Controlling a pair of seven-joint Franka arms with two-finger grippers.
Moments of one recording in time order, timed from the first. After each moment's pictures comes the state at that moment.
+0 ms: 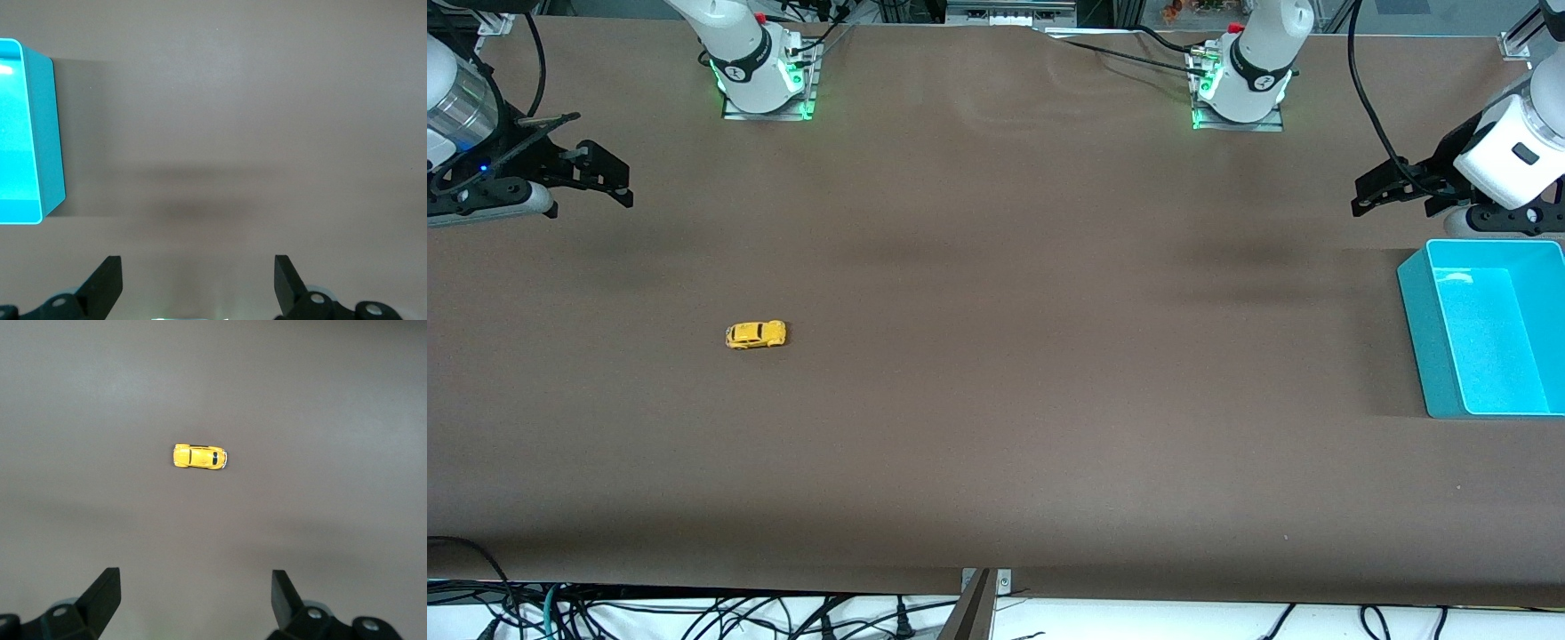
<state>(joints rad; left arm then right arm) -0.04 -0.03 0.00 -1.68 -0.05 1.54 -0.07 0.02 -0.10 0.03 -1.79 0.01 1.68 -0.11</state>
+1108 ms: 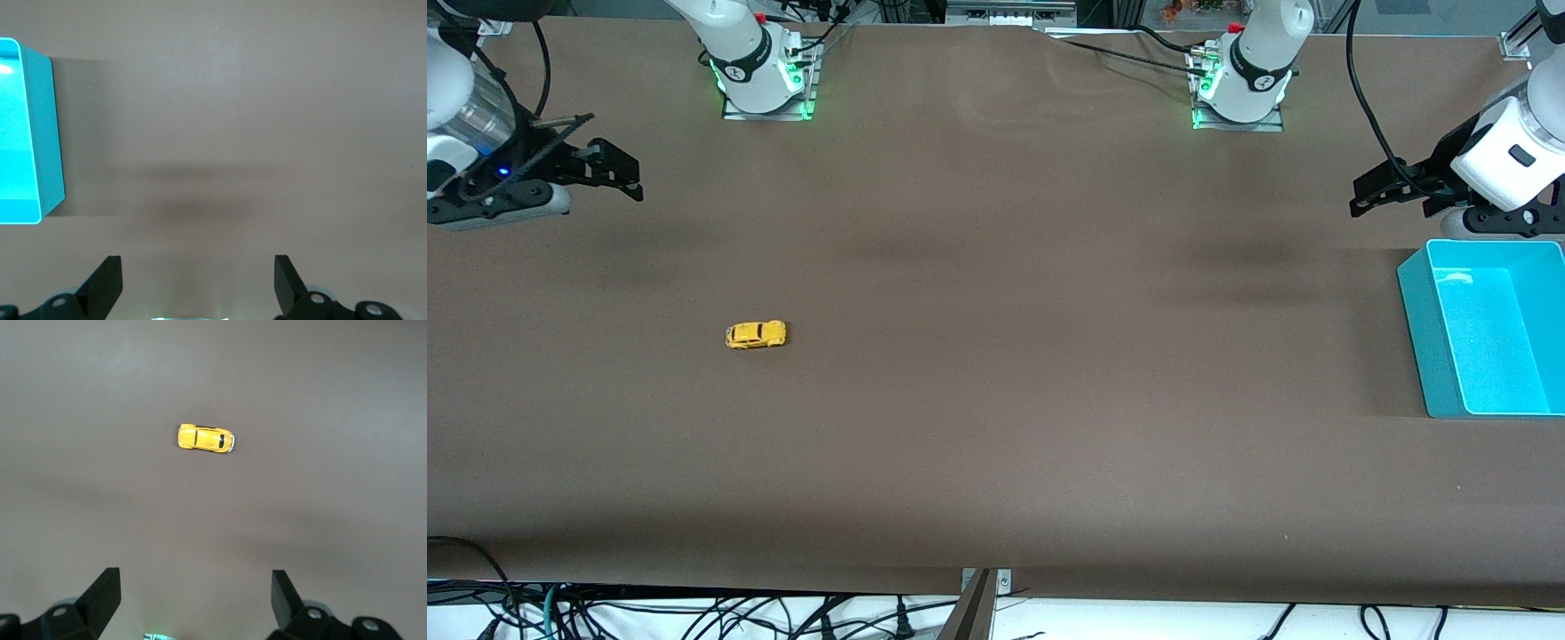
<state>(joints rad) -0.04 -0.03 0.00 -1.68 -0.05 1.54 -0.07 0.02 -0.09 0.04 -1.83 0.01 1.67 -0.19</state>
